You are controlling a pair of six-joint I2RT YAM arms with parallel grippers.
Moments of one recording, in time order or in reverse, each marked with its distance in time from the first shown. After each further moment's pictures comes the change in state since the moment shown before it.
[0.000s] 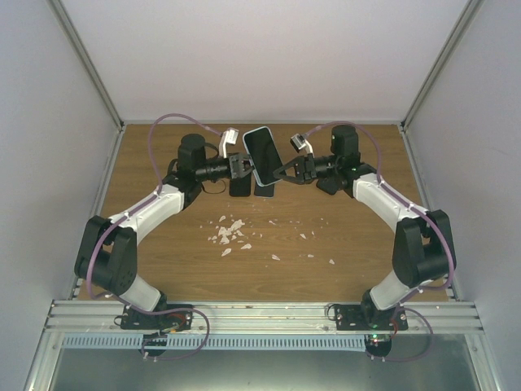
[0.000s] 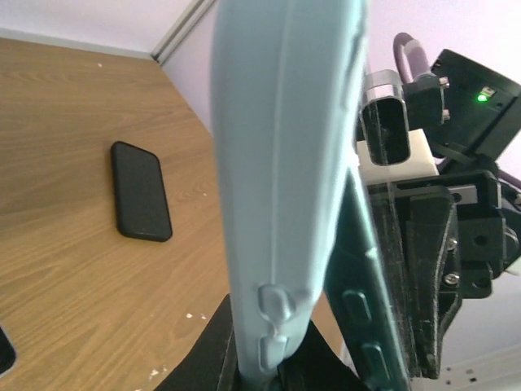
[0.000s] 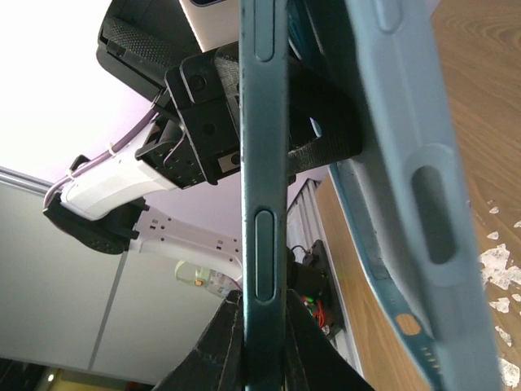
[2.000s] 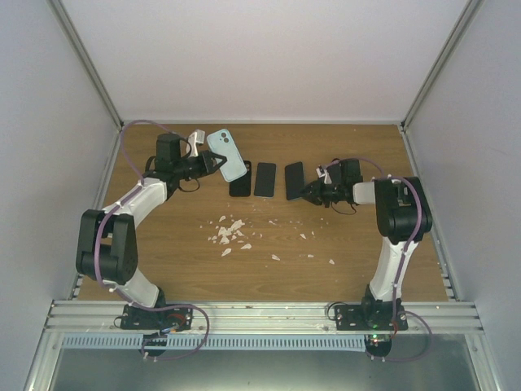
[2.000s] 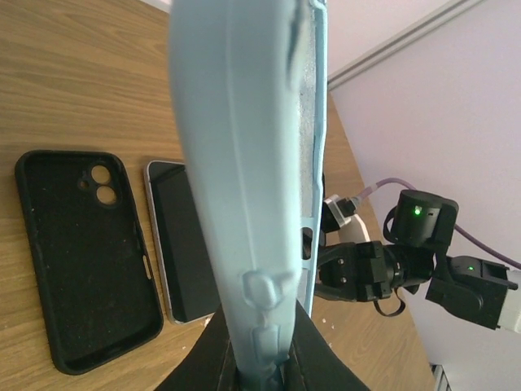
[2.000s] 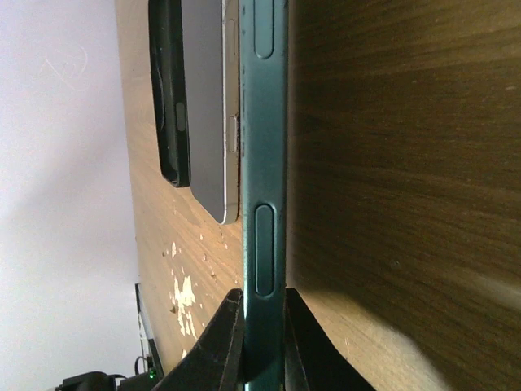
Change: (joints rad) left arm 0.250 0.069 0.002 -0.232 -0.114 0.097; right arm -0.198 0.419 -0.132 0.001 0.388 -0.165
